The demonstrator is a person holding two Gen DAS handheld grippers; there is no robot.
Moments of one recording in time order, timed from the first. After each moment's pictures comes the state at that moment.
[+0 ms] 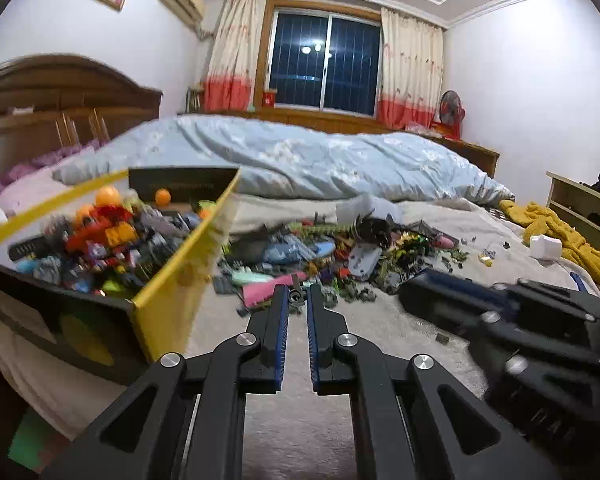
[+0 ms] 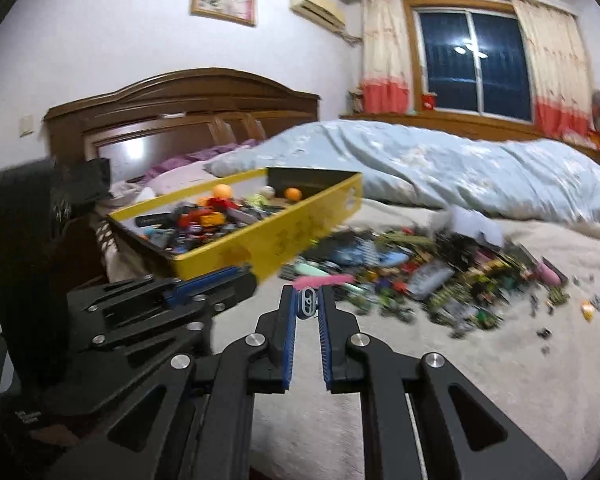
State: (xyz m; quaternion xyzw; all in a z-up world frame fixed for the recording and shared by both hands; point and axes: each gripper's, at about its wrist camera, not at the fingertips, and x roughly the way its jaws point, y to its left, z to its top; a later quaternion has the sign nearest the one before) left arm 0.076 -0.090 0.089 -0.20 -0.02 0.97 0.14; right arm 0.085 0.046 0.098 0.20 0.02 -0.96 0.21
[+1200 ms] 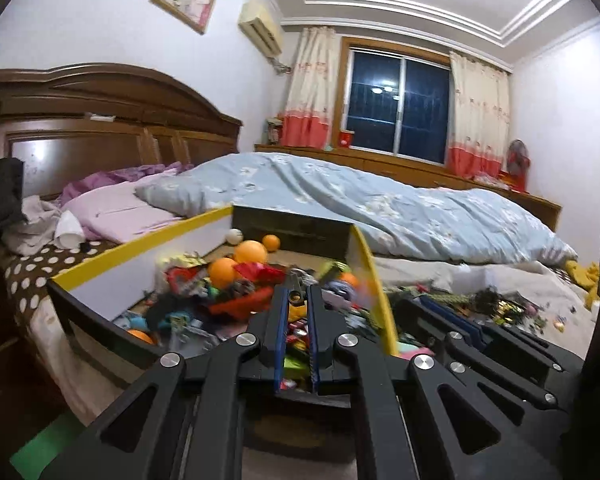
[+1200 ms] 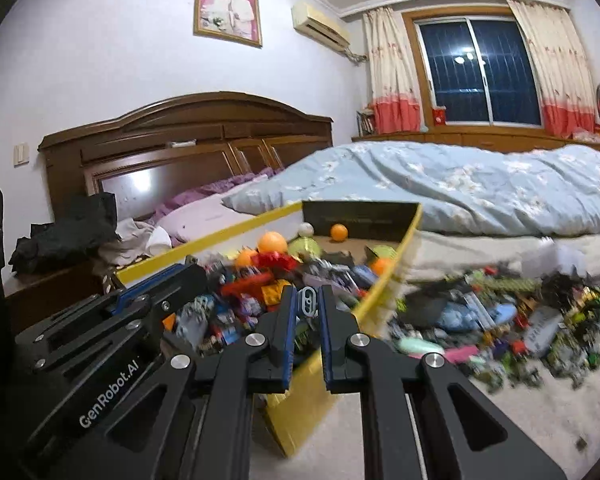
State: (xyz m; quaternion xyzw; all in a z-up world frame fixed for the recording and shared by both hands) left arm 0.044 -0.225 0.119 -0.14 -0.07 0.99 0.00; right arm 0.012 -0.082 0.106 0.15 -0.03 -0.96 0.22
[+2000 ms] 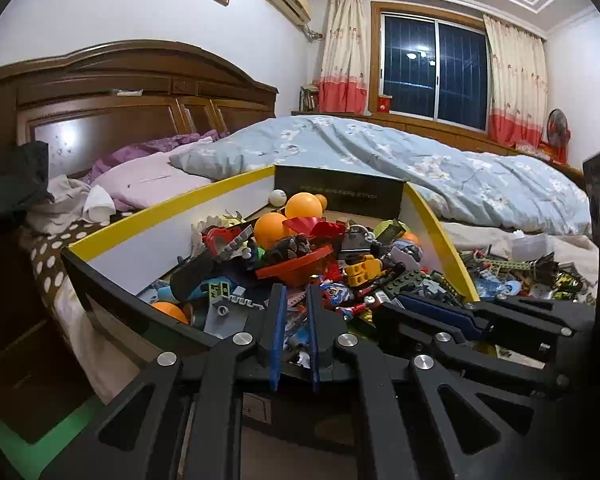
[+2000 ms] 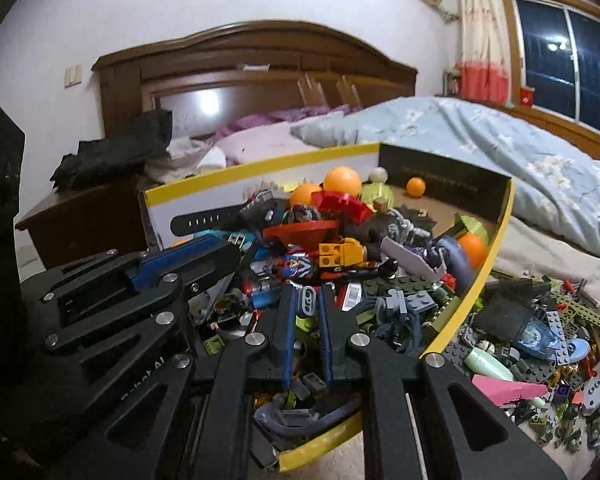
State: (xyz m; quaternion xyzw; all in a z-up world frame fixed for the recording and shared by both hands) left arm 0.013 -0.233 0.081 -0.20 -0.04 0.98 -0.06; right arm -0.043 -0.130 0.076 0.25 0.08 -0.90 0.35
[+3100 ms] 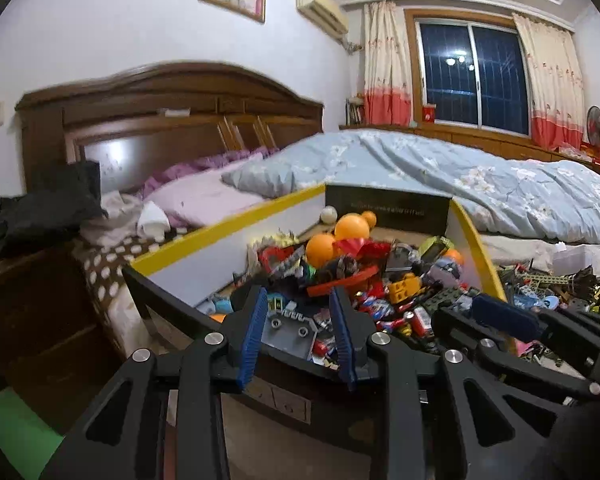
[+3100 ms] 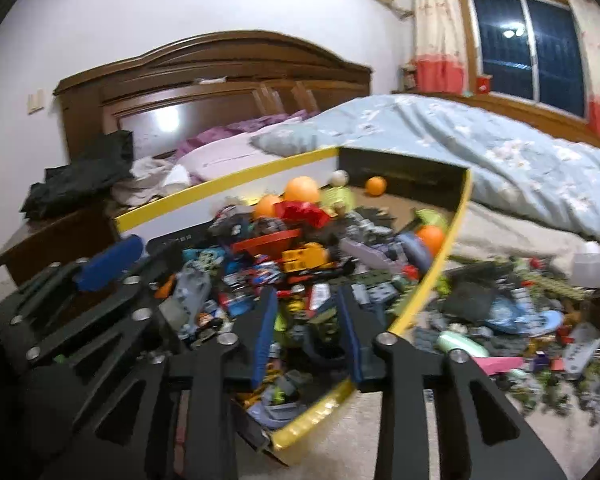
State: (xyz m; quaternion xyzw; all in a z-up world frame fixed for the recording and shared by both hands) left arm 0.034 -0.228 0.096 -0.17 -0.01 0.97 -0.16; right arm -0.030 -0.116 0.092 0.24 0.04 -0.94 0.26
